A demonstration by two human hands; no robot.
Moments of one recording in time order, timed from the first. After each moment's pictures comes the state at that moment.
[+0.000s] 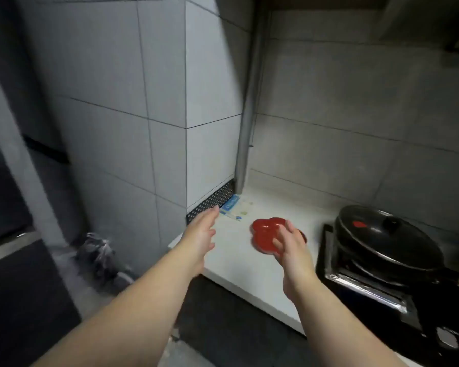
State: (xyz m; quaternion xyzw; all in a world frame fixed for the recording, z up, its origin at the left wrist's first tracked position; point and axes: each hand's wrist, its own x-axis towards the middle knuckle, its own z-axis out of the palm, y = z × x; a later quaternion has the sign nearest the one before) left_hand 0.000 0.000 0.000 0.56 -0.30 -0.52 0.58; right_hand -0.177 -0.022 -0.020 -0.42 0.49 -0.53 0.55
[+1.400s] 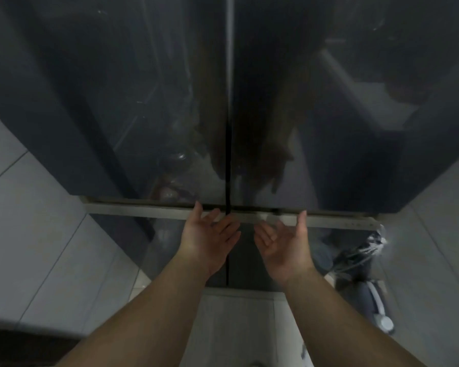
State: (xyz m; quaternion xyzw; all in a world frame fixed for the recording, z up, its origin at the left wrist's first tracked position) left_hand 0.606 0.310 -0.152 0.31 0.23 -0.26 0.88; right_hand 0.568 0.163 -0.180 -0.26 0.29 0.01 0.92
